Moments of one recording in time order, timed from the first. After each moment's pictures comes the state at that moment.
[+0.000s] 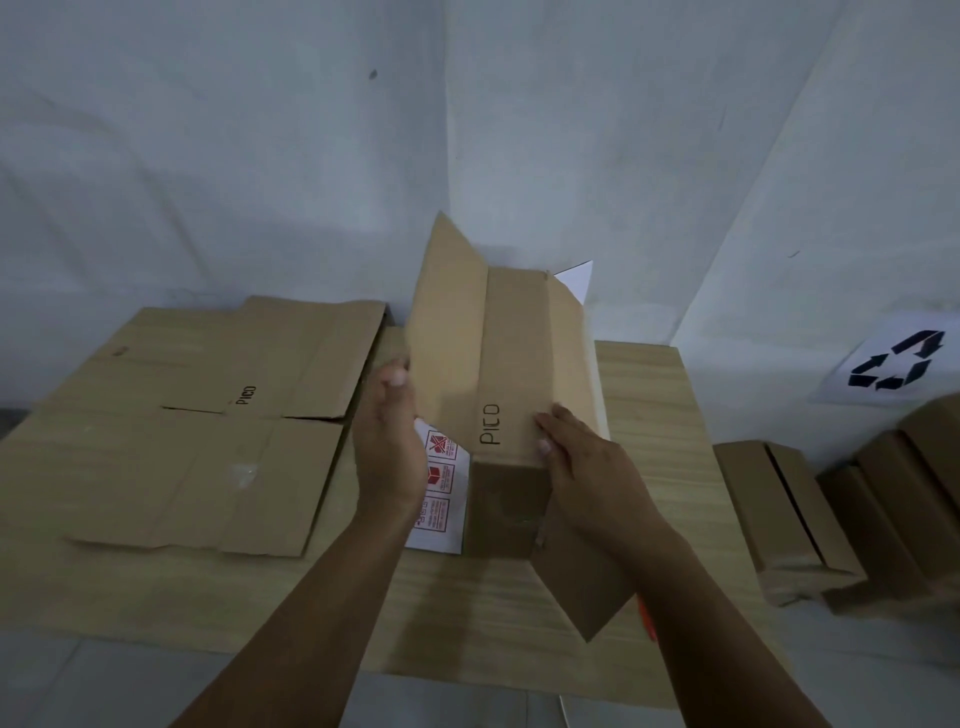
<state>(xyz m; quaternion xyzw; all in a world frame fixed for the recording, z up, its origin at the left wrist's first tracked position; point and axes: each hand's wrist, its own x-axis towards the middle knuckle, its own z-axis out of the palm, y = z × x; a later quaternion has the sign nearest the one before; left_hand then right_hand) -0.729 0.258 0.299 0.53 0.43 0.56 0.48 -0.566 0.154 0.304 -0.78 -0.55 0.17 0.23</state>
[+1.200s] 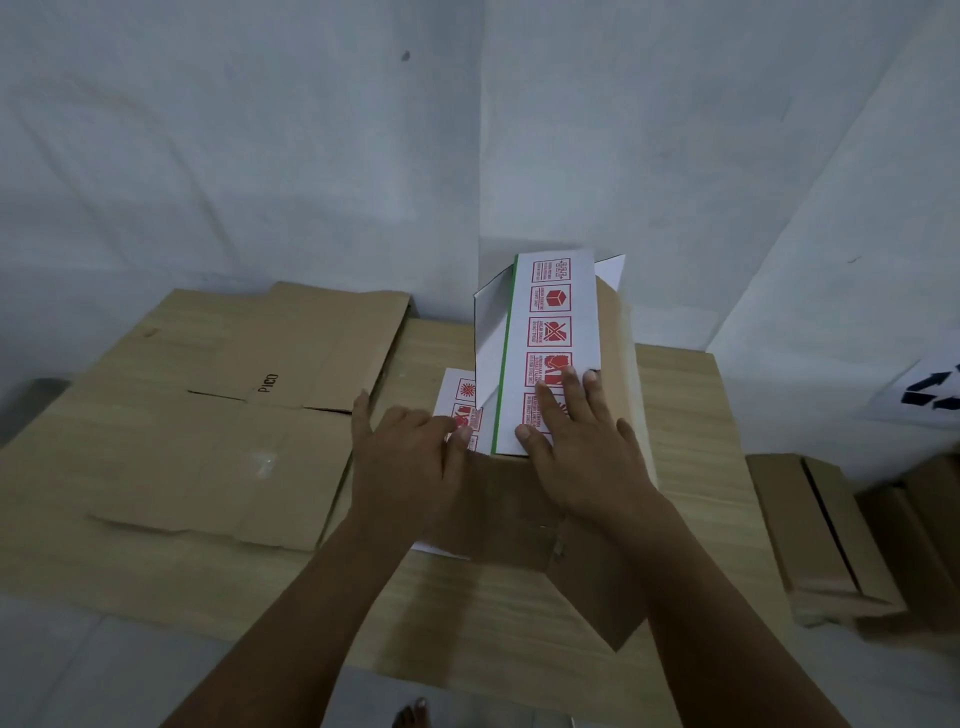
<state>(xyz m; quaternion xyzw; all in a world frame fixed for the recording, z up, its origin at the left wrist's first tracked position) -0.752 0.279 0.256 0.84 0.48 0.24 -0.03 -0.563 0.213 0.291 -0.80 -0.58 0.14 0.06</state>
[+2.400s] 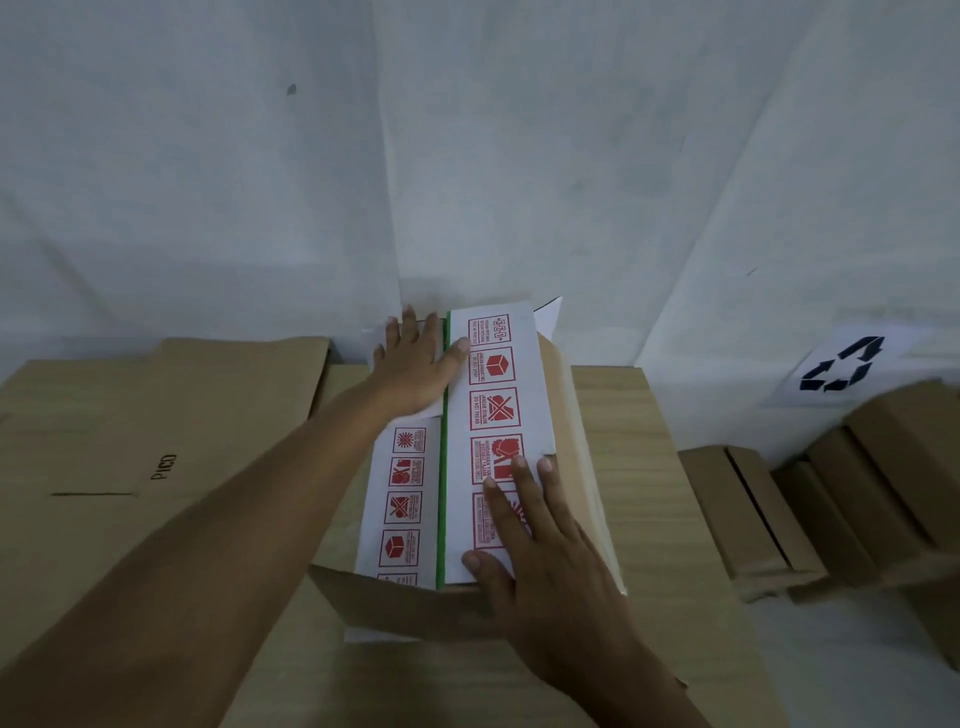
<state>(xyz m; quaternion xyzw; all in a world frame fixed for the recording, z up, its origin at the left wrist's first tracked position) -0.622 0.451 0.299 0.86 0.43 0.04 0.26 -0.584 0.173 0.295 -0.79 -0.59 0.14 0.10</state>
